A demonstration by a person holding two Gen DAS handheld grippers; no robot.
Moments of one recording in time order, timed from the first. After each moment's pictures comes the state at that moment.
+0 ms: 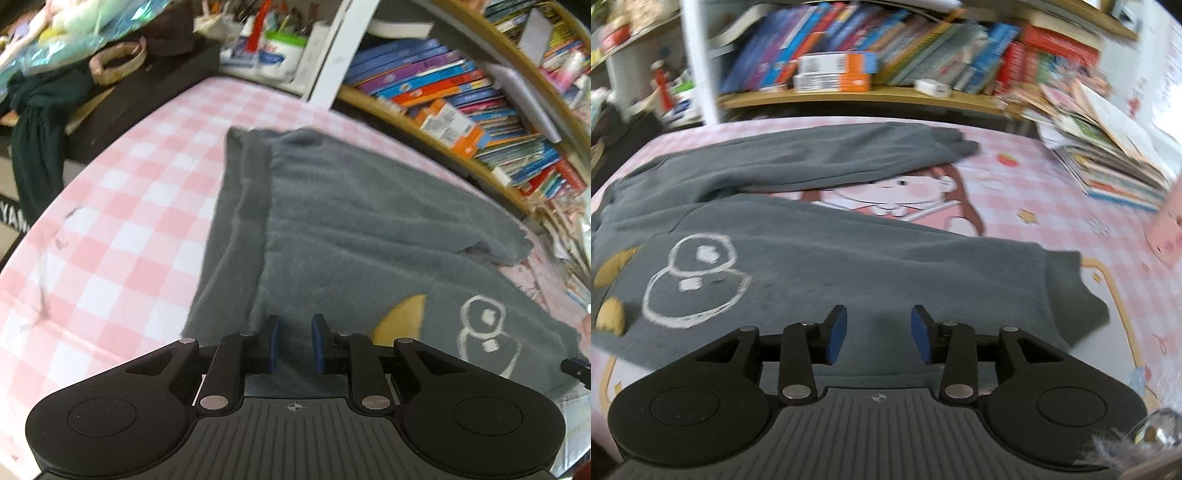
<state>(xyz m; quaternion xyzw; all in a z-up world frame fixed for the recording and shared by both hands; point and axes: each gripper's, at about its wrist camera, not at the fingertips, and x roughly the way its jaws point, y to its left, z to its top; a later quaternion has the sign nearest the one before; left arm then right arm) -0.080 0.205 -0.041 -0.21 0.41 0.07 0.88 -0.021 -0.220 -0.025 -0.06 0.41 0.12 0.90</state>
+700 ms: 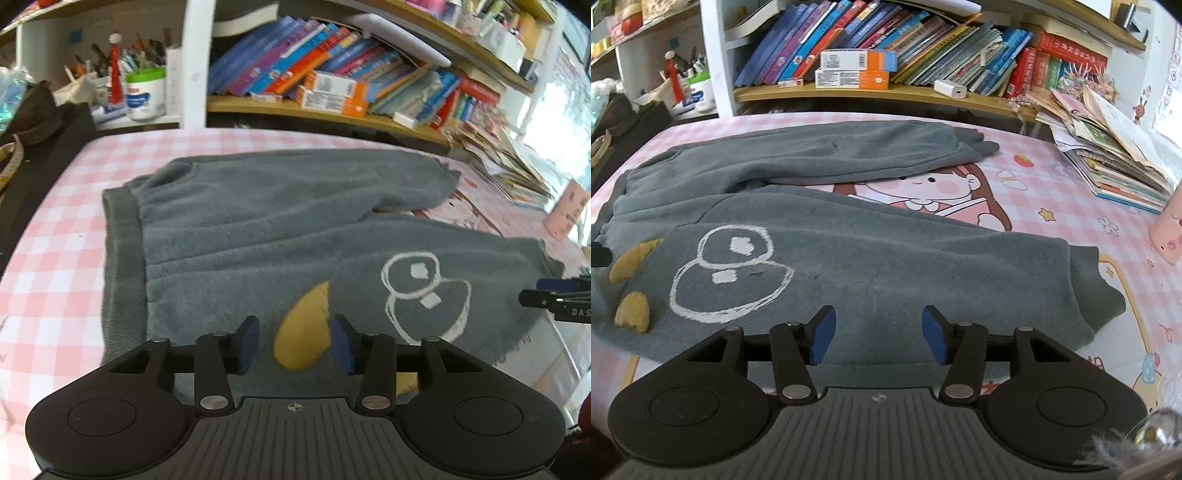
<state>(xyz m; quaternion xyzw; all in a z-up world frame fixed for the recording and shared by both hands) -0.061 0.142 -0.019 -0.06 0.40 -0.08 0.91 -0.041 -0.185 -0.024 -0.06 0.41 0.11 0.90</state>
